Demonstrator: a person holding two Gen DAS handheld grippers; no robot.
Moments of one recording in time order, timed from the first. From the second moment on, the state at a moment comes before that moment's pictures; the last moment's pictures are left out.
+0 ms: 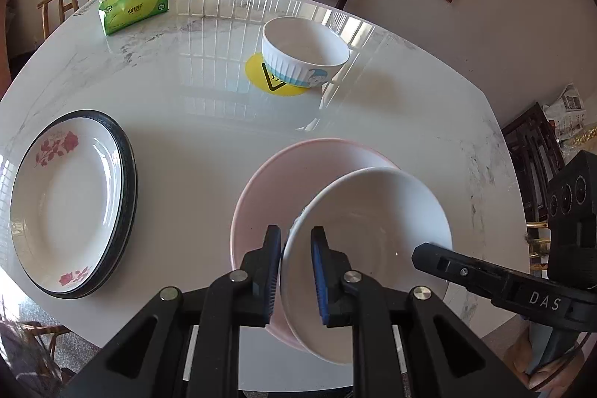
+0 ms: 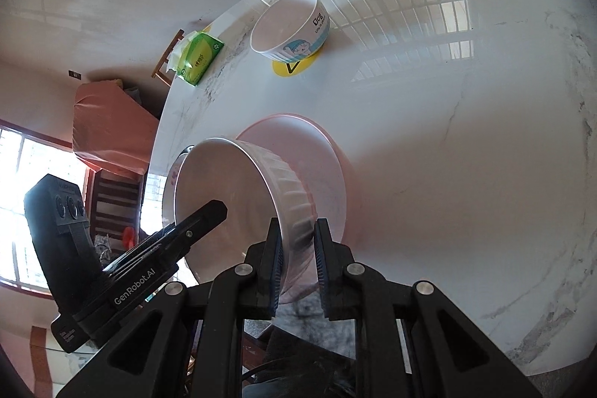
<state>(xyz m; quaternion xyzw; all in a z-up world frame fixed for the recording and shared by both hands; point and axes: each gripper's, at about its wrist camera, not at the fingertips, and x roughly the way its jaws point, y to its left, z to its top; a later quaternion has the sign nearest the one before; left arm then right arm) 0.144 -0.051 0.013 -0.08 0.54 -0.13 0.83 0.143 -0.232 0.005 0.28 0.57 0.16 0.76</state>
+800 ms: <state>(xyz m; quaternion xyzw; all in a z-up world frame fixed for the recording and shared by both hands) 0.130 -0.061 0.019 -0.02 0.49 -0.10 0.86 0.143 -0.225 -0.004 0.25 0.57 0.16 0.77</state>
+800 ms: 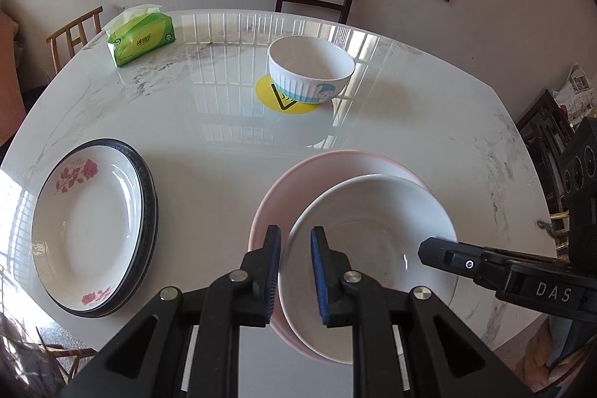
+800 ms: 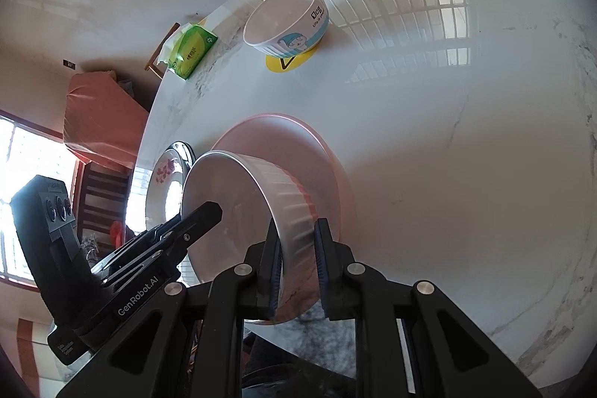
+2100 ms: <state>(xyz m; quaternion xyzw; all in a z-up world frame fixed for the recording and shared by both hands) 0.138 -0.016 0.019 -0.04 0.50 -0.02 0.87 0.105 -0.256 0.005 0.16 0.43 0.13 0.88</state>
